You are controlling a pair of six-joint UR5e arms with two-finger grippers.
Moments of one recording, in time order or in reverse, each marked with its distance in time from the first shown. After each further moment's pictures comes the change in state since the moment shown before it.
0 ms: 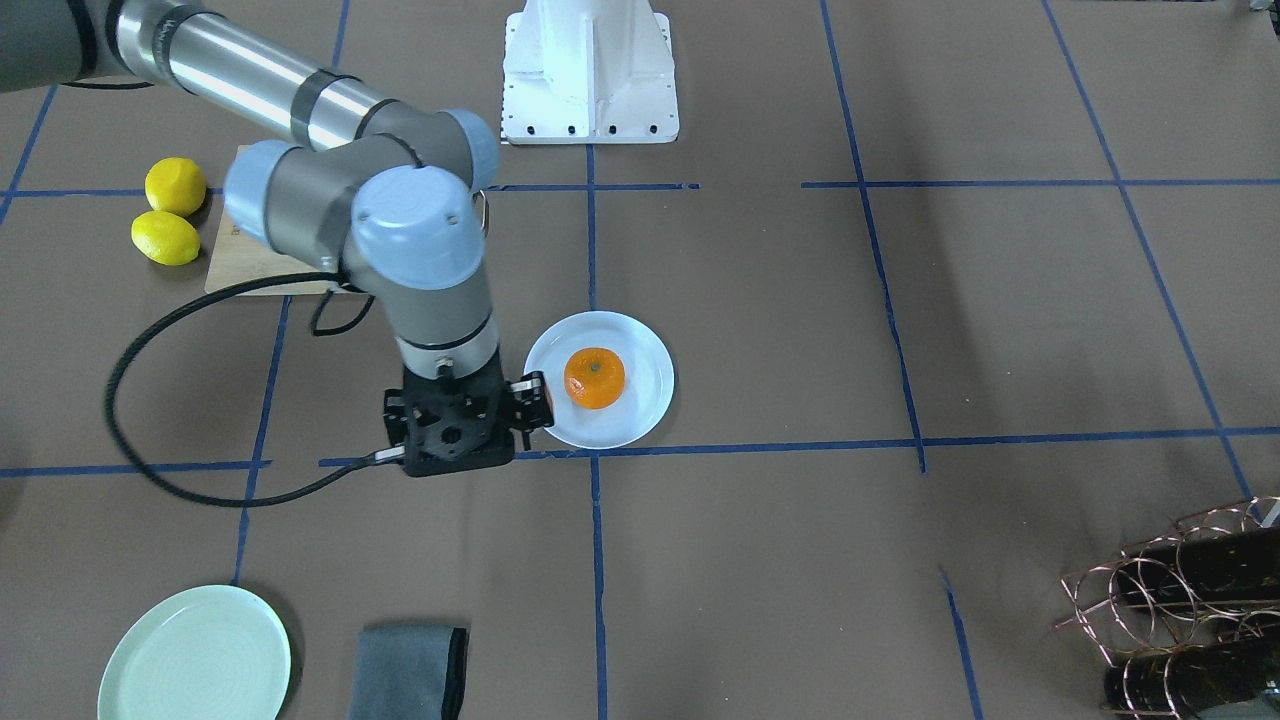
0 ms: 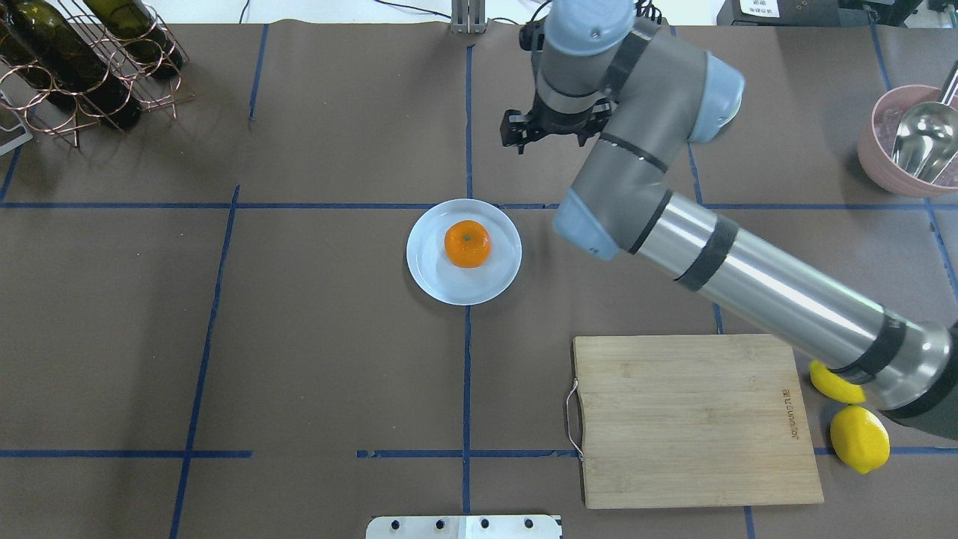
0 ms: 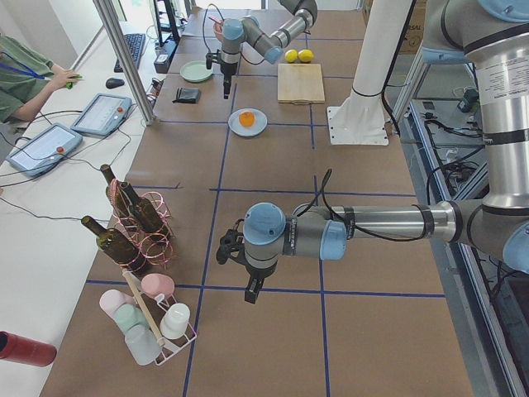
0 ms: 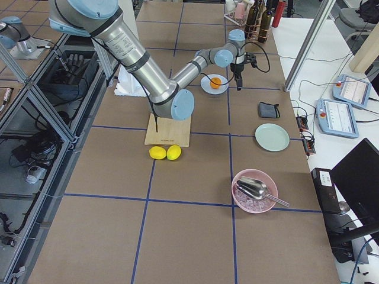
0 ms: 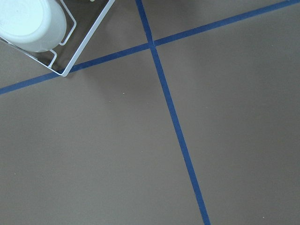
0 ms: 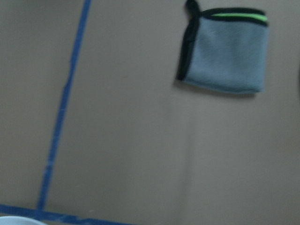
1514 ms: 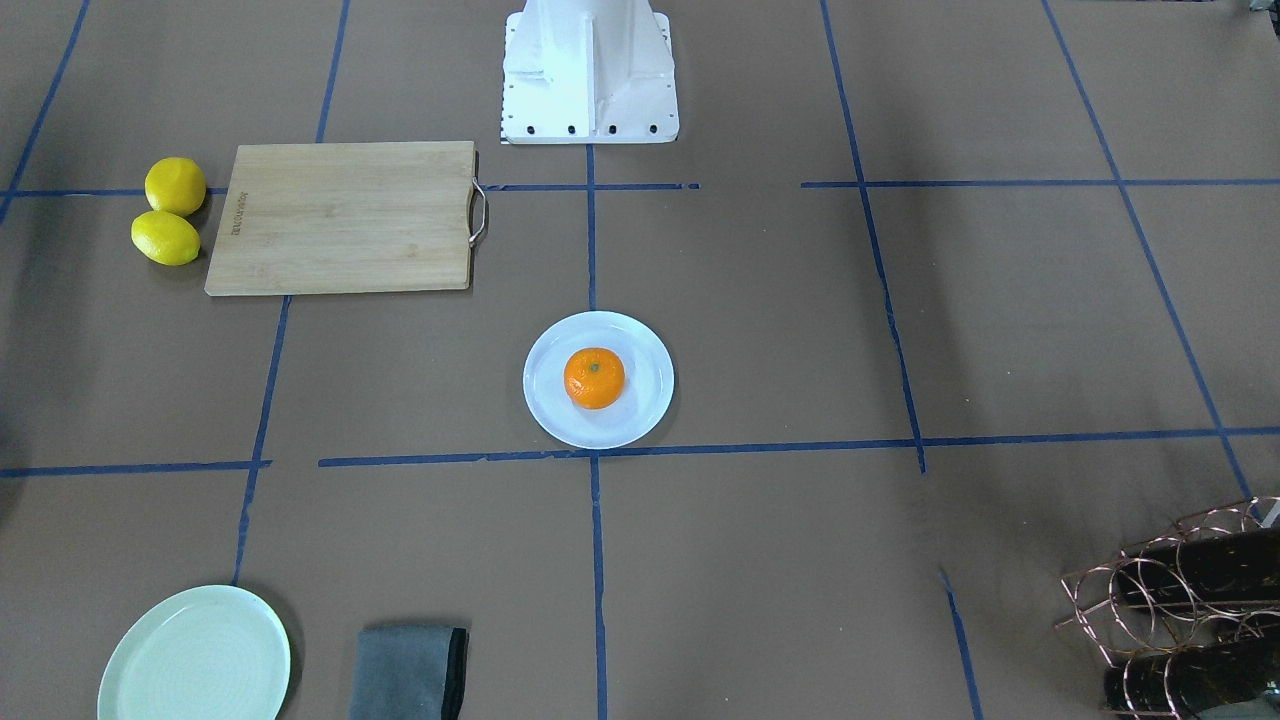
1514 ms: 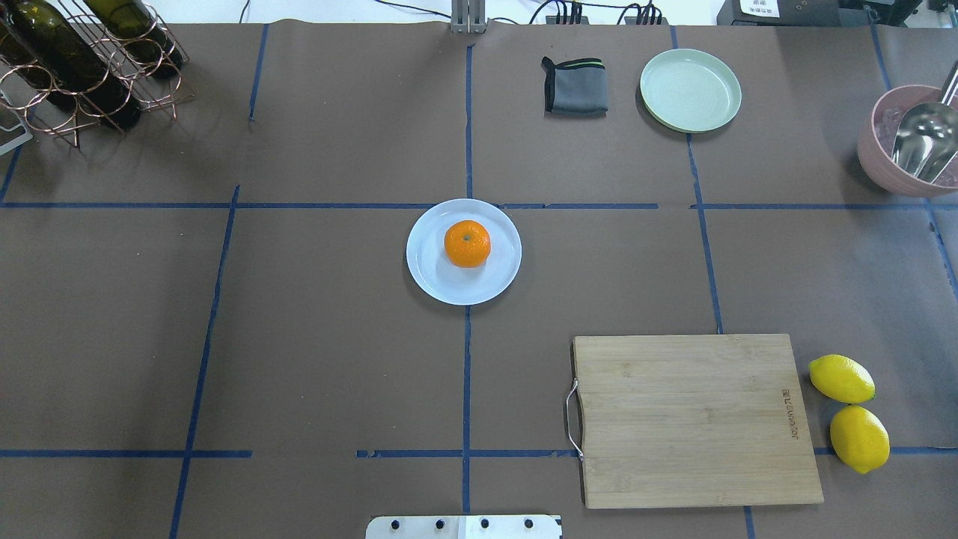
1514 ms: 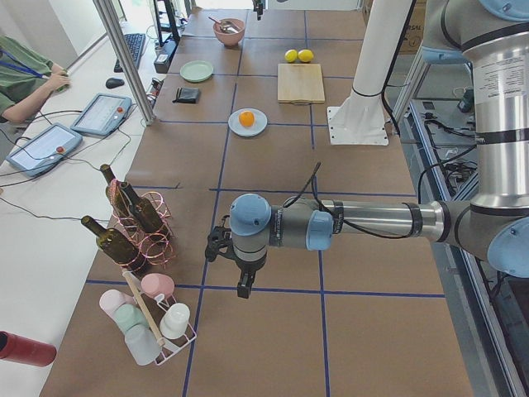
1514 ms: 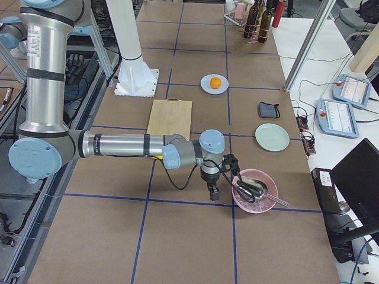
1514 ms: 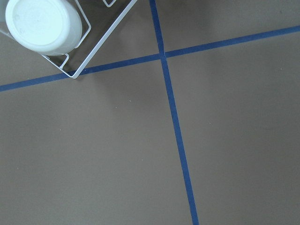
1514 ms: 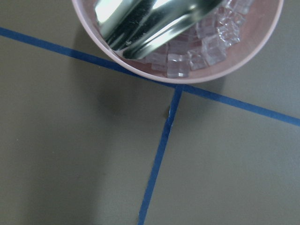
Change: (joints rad) left arm 0.002 -0.073 0.005 0.080 0.009 -0.084; right arm 0.586 -0.925 0.275 0.148 0.268 -0.813
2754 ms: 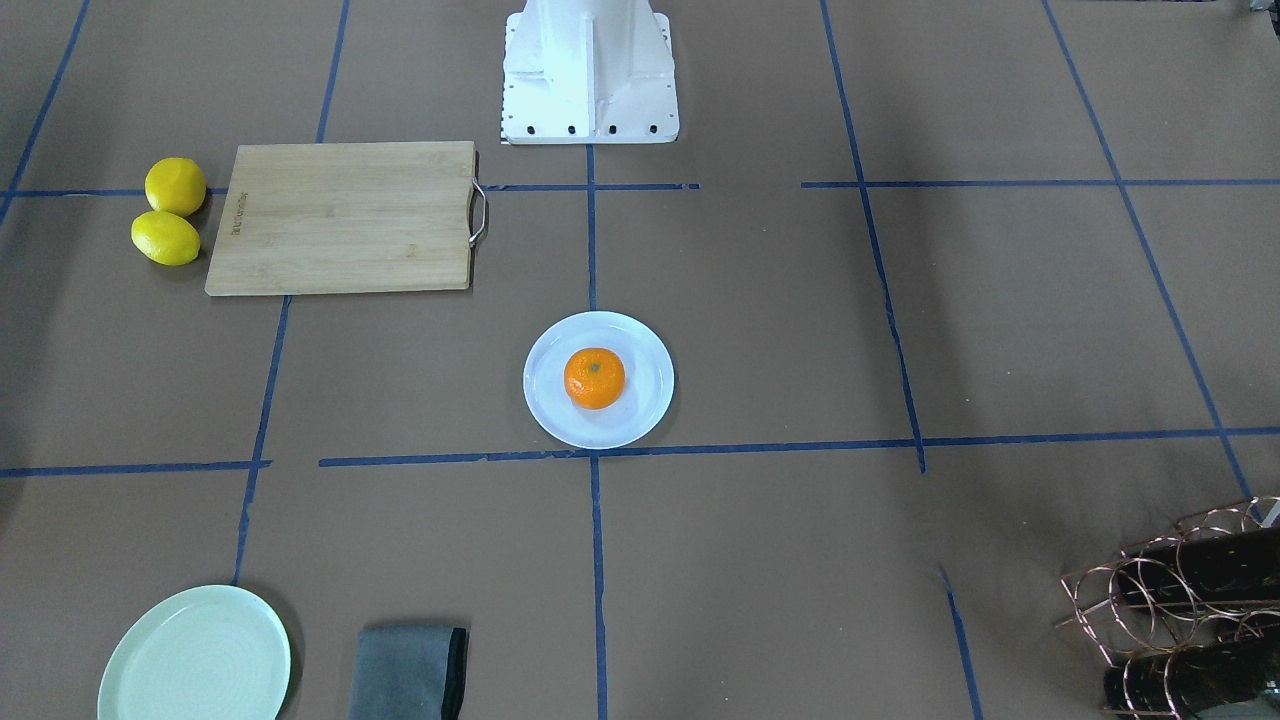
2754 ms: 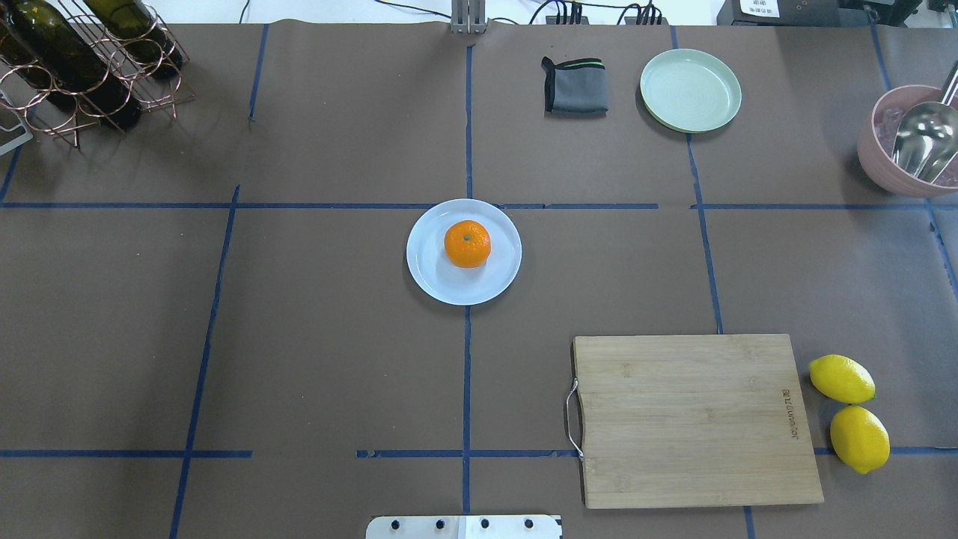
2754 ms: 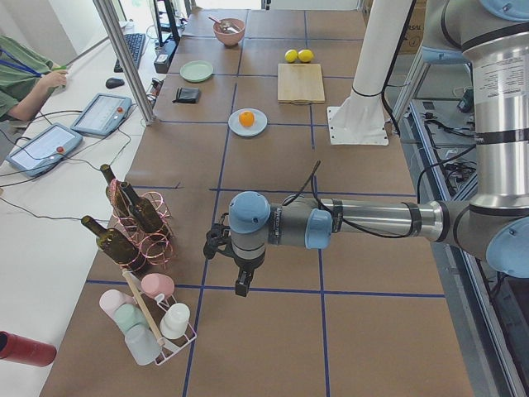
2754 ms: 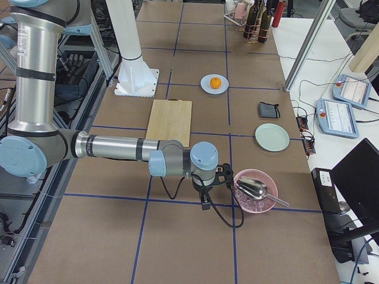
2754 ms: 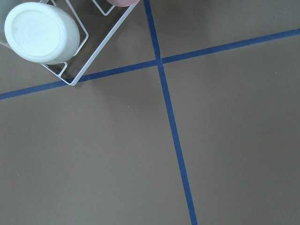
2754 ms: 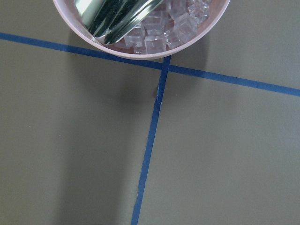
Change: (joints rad) left arm -0.002 0.003 -0.009 -0.004 -0.003 0.009; right arm 0.131 -0.015 0.000 -0.103 0.127 -0.095
